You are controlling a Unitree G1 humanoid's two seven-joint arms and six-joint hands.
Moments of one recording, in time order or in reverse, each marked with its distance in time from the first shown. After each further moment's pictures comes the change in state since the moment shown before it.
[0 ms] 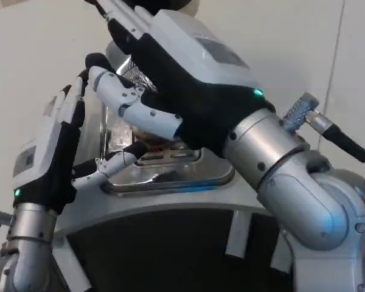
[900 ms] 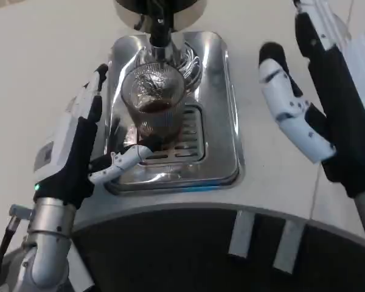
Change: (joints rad) left arm -0.077 -0.044 -0.040 0.117 -0.031 -0.091 0.033; right arm 0.561 -0.017 -0.342 -0.180 0.069 -0.395 -0.417
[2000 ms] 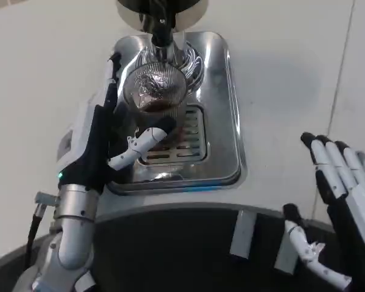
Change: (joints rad) left arm -0.155 -0.079 -0.036 0.231 -0.038 -0.077 0.066; right arm 0.543 -0.123 -0.108 0.184 -0.164 -0.321 -0.212
